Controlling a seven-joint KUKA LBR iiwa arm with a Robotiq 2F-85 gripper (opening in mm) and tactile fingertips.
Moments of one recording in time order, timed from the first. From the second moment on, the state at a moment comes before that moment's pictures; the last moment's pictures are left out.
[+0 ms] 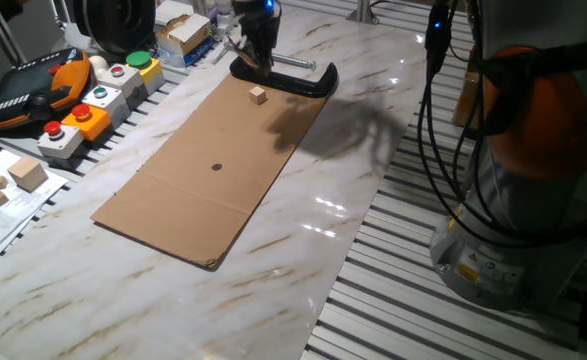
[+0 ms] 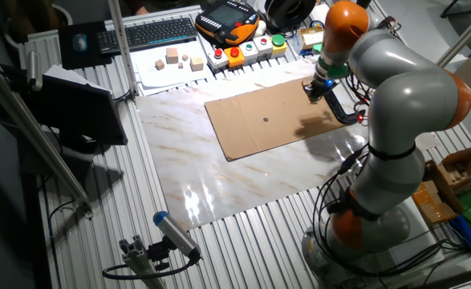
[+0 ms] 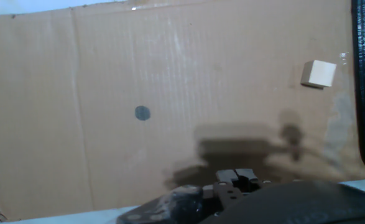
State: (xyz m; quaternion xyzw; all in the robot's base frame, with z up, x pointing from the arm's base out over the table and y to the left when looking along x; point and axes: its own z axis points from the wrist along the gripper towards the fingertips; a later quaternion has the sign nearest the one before) arm 0.530 -0.133 0.182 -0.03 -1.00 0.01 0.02
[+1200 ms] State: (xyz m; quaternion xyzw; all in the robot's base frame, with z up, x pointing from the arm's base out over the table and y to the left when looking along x) arm 0.550 -0.141 0.139 -0.13 -0.99 0.03 -0.01
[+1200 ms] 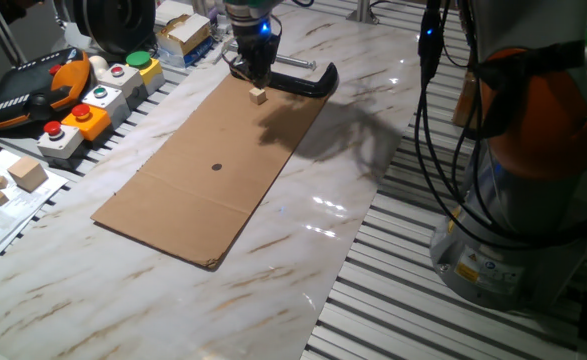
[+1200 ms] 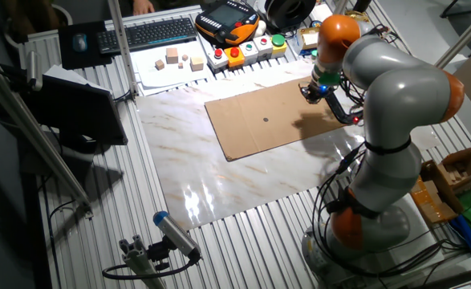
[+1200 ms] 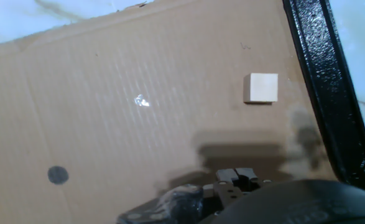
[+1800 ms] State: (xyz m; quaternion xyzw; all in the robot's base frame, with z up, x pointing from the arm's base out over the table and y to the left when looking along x) arm 0.548 -0.145 0.136 -0.14 -0.99 0.00 -0.01
